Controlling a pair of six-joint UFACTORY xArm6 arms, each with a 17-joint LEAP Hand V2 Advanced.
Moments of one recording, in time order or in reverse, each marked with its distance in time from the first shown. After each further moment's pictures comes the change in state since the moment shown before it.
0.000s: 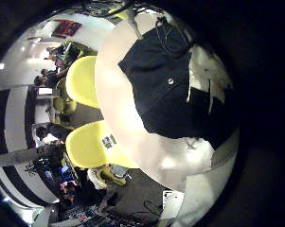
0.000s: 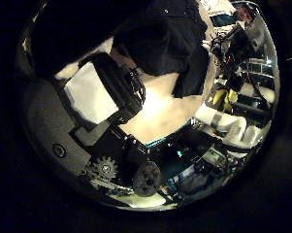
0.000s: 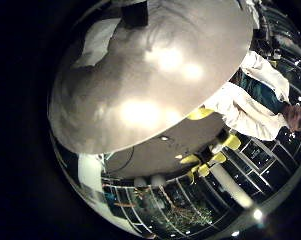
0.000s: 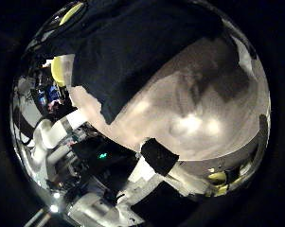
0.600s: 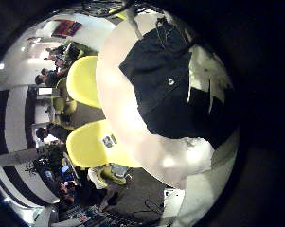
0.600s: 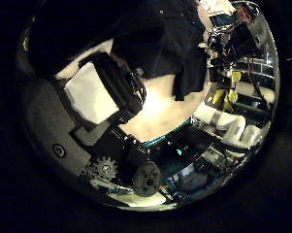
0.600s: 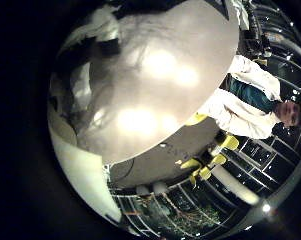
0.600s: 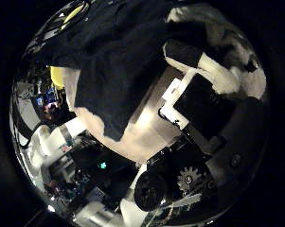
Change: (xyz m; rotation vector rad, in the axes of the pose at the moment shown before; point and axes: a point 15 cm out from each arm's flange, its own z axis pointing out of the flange) left arm -0.004 0.005 -0.007 -0.001 0.003 0.001; right arm 0.006 -0.017 -0.038 0.143 0.042 0.040
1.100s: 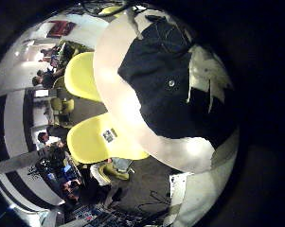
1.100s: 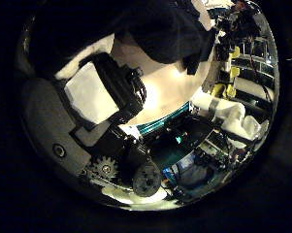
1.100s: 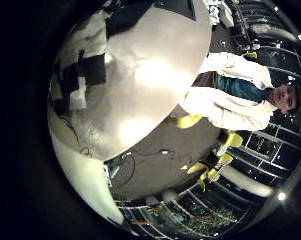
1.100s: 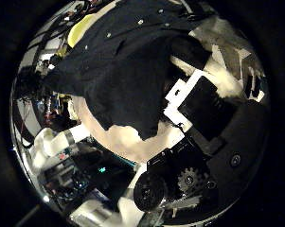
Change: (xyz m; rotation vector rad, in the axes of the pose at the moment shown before) left arm -0.003 0.066 -0.015 -0.078 0.022 0.062; right arm 0.029 0.034 -0.057 0.109 -0.004 0.078
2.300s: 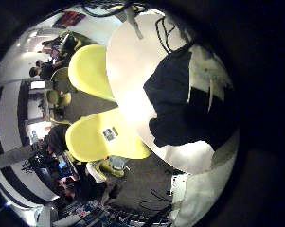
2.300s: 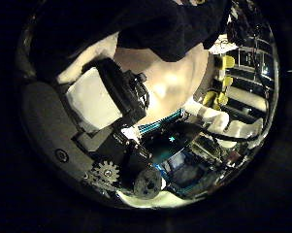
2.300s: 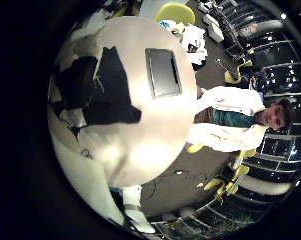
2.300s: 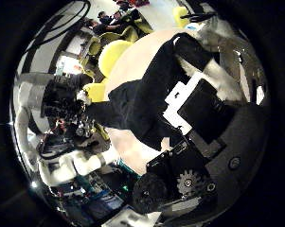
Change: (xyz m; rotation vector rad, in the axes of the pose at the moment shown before) left arm -0.087 -0.070 -0.006 -0.045 0.092 -0.120; right arm -0.050 -0.211 -0.125 0.205 -0.130 -0.012
